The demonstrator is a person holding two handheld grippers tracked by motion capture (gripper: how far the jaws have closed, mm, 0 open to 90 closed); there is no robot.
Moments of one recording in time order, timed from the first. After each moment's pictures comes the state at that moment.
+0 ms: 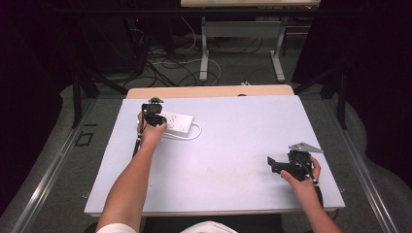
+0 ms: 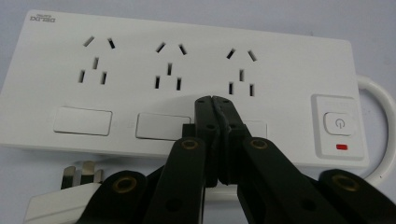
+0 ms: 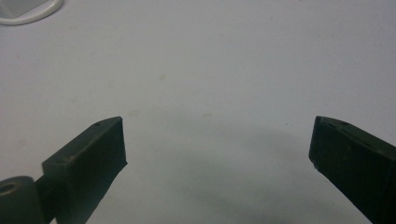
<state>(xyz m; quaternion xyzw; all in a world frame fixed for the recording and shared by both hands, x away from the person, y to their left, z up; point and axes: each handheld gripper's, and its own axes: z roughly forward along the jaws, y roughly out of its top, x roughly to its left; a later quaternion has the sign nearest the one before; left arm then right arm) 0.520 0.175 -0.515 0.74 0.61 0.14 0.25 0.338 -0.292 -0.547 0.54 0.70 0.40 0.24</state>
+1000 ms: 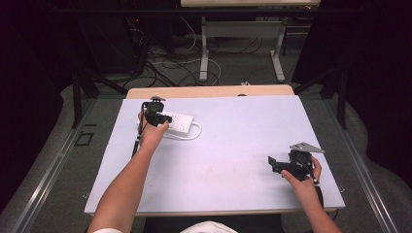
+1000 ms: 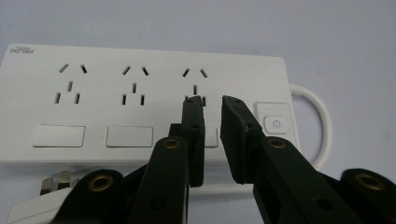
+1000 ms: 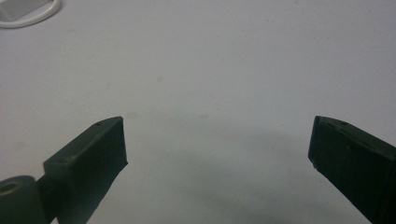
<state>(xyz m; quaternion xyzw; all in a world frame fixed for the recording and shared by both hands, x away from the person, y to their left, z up) 0.506 0.166 -0.497 0.75 0.58 0.14 0.30 0.337 -0.292 -0.546 0.55 0.70 0.40 0.24</state>
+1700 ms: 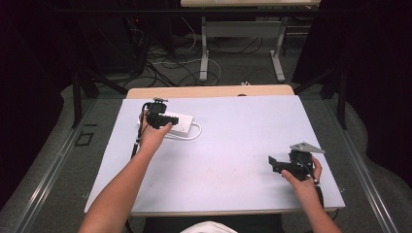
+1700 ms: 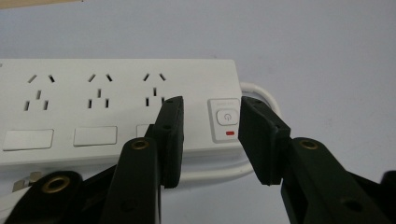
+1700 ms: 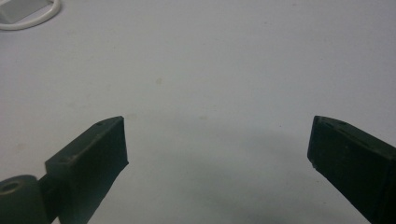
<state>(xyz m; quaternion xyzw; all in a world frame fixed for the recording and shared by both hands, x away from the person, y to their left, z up) 0.483 0.155 -0.482 0.76 0.54 0.13 0.34 0.337 -0.294 -0.545 0.54 0.70 0.40 0.25</state>
